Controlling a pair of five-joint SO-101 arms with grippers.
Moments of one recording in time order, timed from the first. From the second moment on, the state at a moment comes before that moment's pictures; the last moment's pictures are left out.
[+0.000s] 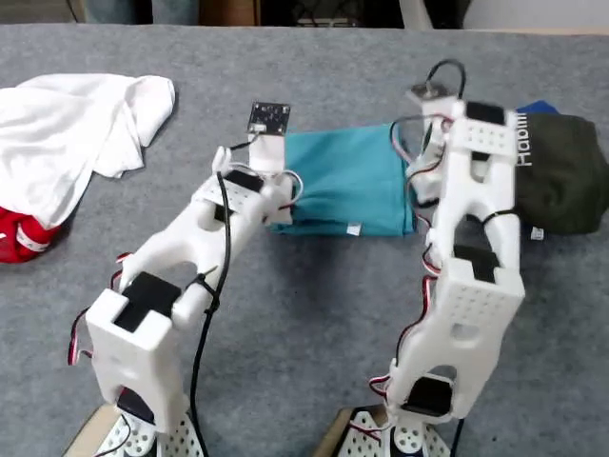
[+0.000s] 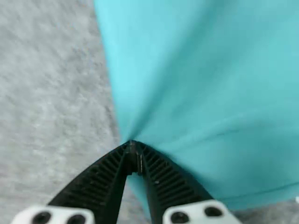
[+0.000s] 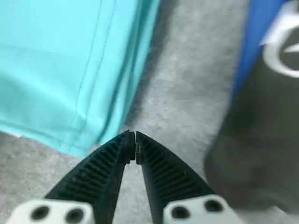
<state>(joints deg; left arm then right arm) 17.8 16.7 12.8 39.9 12.3 13.0 30.1 -24.5 88.7 29.8</state>
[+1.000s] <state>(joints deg) 9.9 -14.5 38.4 52.6 3.7 -1.1 47.3 -27.8 83.9 -11.9</state>
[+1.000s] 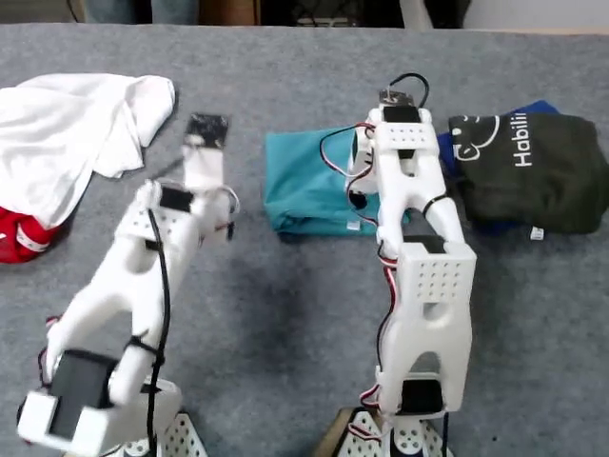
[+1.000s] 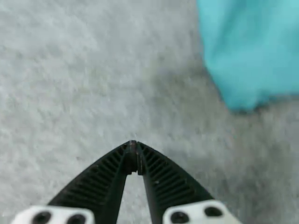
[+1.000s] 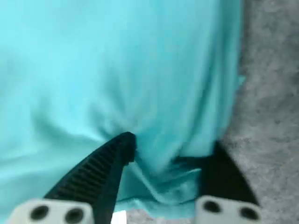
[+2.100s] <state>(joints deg) -3.0 -28.0 47.6 52.6 3.6 14.9 40.5 -56.1 95.3 4.3</state>
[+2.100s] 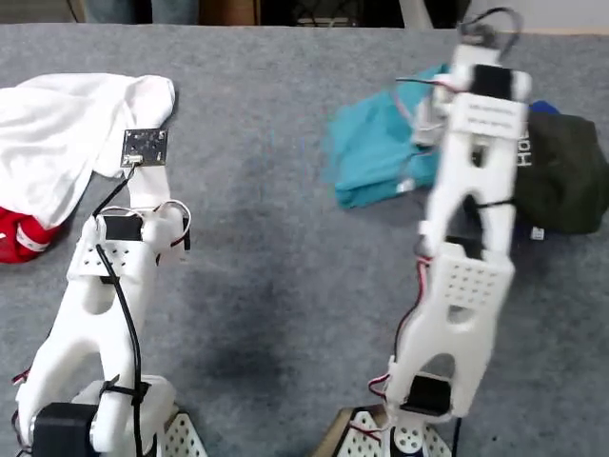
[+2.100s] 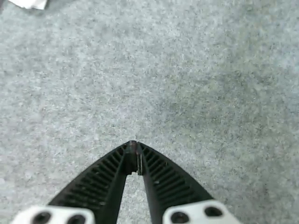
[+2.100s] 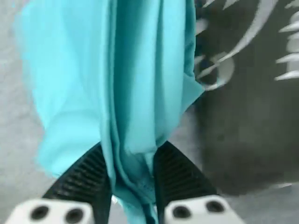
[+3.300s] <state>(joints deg) -35.8 20.9 9.9 30.6 -13.3 25.0 45.0 -73.0 100.4 16.2</state>
